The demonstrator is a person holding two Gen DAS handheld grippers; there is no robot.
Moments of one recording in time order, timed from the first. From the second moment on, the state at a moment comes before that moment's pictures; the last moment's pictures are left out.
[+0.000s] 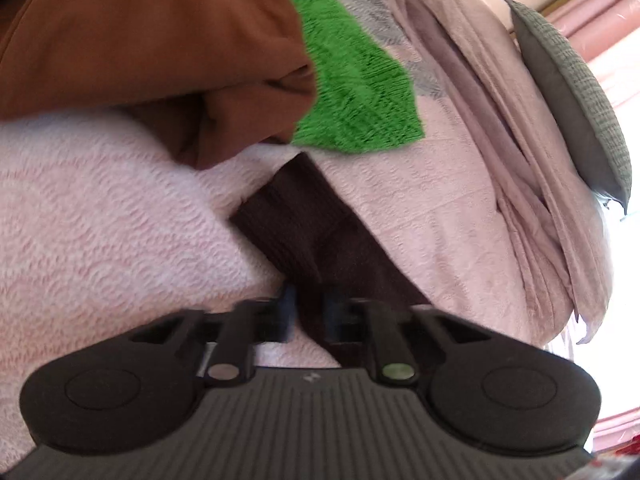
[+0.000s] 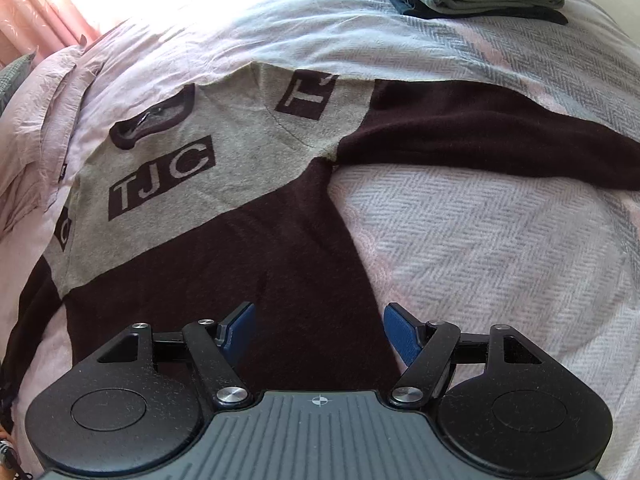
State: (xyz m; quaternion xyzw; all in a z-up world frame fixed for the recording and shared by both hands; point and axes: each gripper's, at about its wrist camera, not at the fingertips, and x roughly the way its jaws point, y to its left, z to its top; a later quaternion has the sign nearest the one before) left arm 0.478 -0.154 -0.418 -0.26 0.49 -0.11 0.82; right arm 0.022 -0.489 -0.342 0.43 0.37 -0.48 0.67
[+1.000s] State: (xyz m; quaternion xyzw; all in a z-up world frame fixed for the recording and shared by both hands) left arm 0.236 -0.422 -0.389 0.25 0.35 -0.48 0.76; right arm -0.032 -0.577 -0.354 0.47 0.18 -0.40 0.76
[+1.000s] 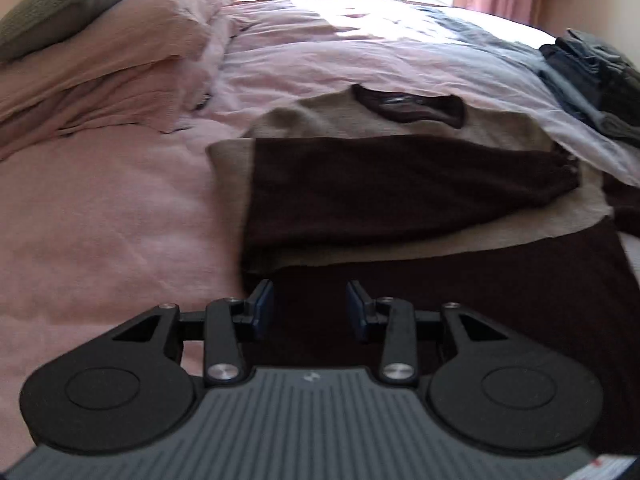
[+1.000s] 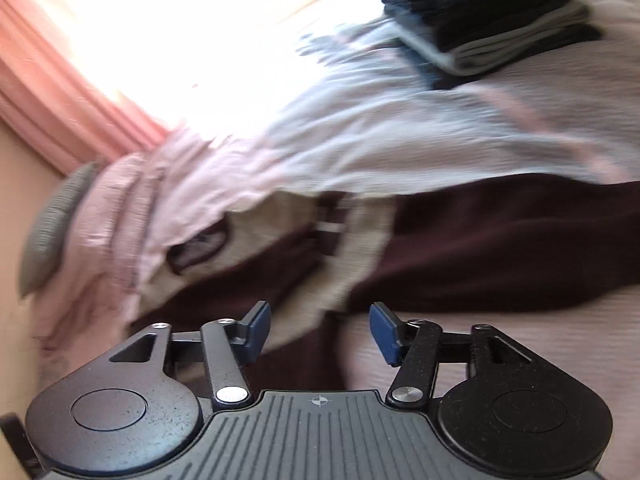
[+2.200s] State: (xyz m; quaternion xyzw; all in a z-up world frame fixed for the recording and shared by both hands) left arm 0.286 -0.424 -0.370 0.30 0.30 -0.52 0.74; right arm 0.022 -0.597 -0.377 0.34 0.23 -0.49 0.77
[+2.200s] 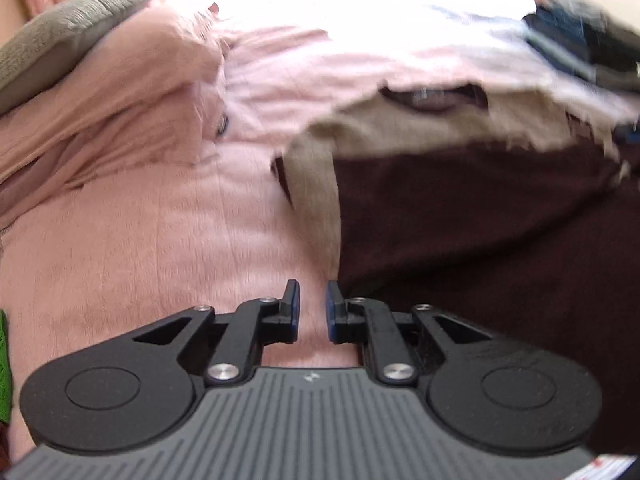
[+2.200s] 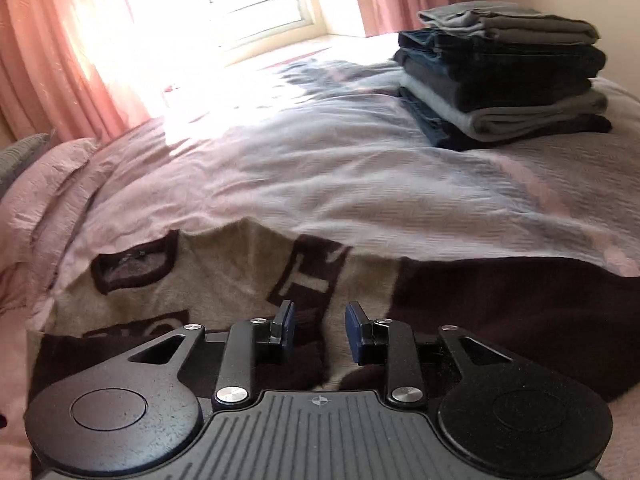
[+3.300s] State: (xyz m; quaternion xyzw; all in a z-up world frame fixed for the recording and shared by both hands) left arm 0.265 -0.444 -0.366 0.18 0.46 -0.45 0.74; right arm -0.290 -0.557 -0.412 0.55 -0.13 -0.65 0.51
